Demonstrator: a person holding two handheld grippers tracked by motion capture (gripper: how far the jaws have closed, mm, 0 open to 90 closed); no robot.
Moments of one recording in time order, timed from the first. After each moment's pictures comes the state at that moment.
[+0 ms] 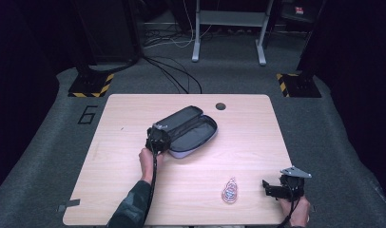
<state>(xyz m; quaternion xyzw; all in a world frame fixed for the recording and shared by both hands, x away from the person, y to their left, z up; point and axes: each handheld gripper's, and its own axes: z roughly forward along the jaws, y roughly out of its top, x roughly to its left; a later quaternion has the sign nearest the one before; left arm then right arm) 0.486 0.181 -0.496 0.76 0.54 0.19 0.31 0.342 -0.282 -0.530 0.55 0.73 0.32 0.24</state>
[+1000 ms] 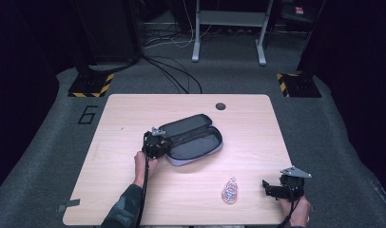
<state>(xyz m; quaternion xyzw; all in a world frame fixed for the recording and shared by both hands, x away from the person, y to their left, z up) 0.472 0.196 -0.500 0.79 0.47 0.15 0.36 0.342 -0.282 -0.530 0.55 0.73 0.32 0.24</state>
